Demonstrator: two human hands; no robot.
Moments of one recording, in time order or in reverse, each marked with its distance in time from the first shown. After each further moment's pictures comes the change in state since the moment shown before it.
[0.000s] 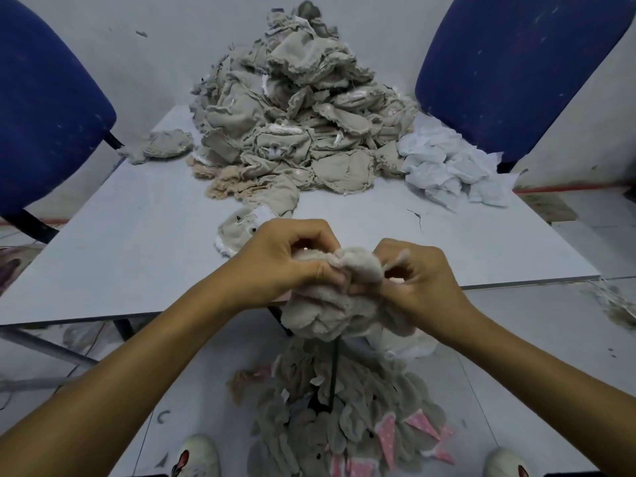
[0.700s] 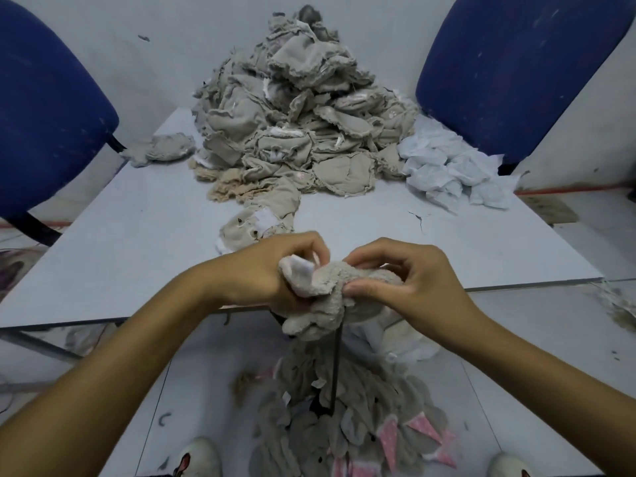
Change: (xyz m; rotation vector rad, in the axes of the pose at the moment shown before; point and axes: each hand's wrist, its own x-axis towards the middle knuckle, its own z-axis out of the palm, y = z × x) left_hand -0.004 0.002 -0.022 0.053 -0.275 -0.261; right_hand 0.001 -0.021 -0.001 0.106 0.010 0.078
